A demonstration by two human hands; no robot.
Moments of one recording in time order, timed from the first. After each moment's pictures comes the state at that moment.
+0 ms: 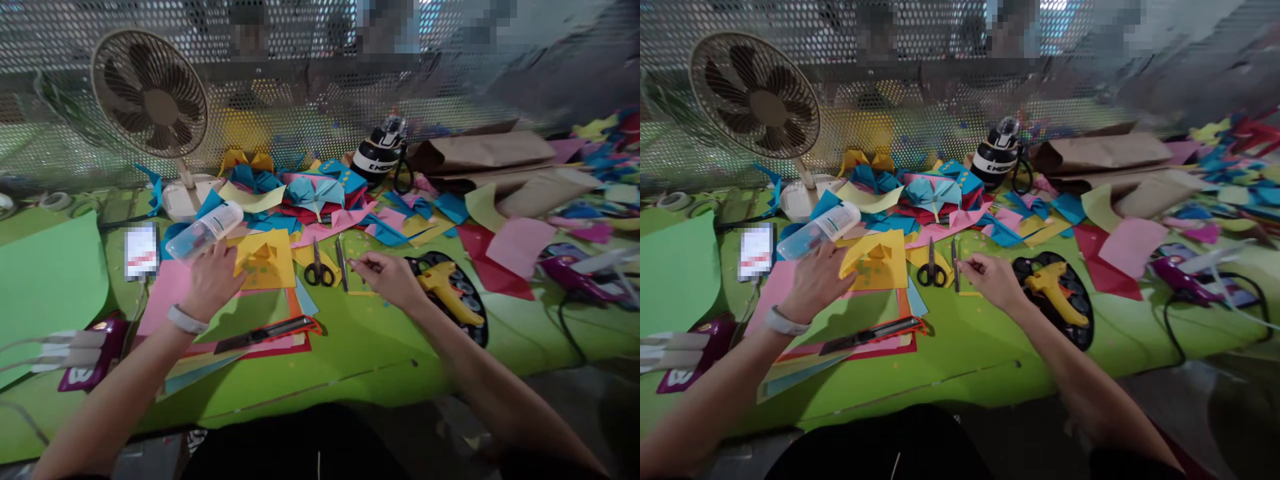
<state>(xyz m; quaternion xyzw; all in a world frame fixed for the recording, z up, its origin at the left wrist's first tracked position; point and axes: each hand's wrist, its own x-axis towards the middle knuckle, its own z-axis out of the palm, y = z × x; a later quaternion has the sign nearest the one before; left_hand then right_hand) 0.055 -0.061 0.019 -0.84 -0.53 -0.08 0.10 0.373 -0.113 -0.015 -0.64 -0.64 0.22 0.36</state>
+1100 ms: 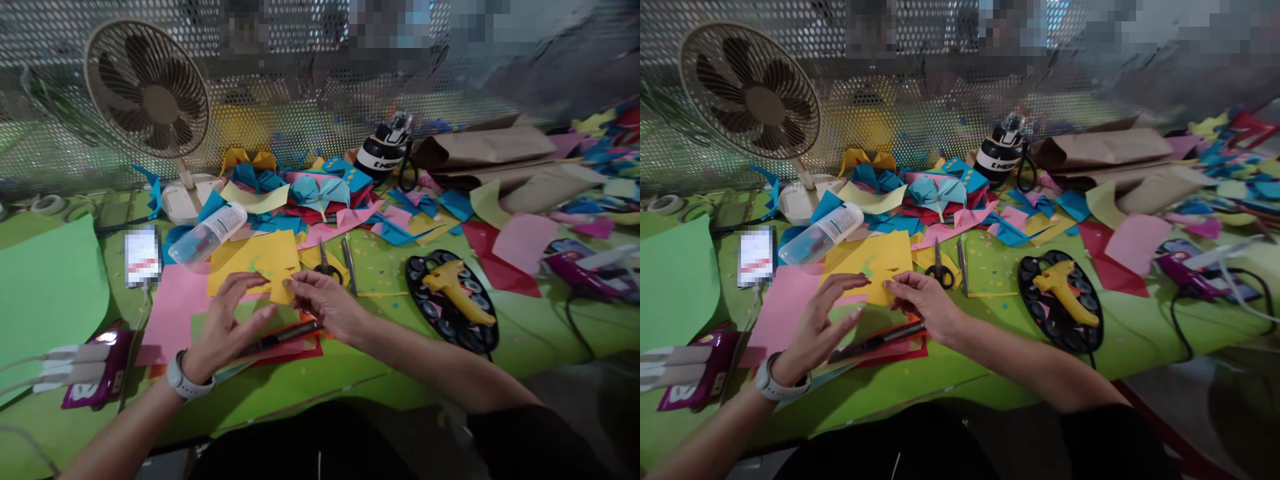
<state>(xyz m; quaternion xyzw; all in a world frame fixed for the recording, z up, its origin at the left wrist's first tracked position) 0.047 -0.119 0.025 -0.79 -0.41 -0.35 -0.29 0.239 -0.119 0.003 -0.44 -0.25 0.72 0.46</state>
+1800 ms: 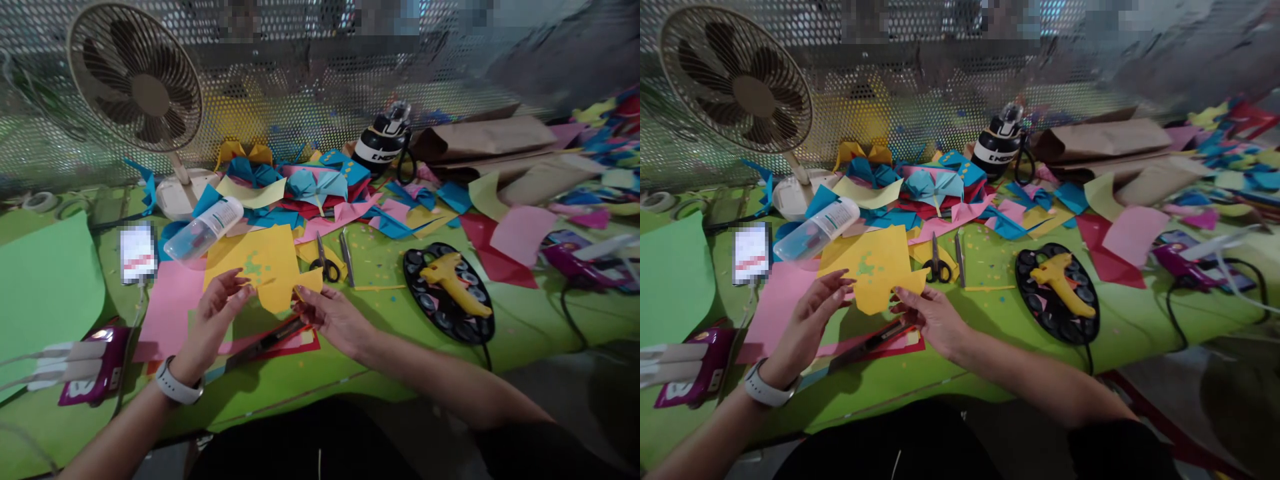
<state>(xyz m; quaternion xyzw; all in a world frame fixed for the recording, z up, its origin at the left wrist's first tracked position) 0.043 -0.124 0.008 -0.50 -0.49 -0.41 -0.58 0.245 -0.146 -0.009 -0.44 -0.14 0.73 0.50</state>
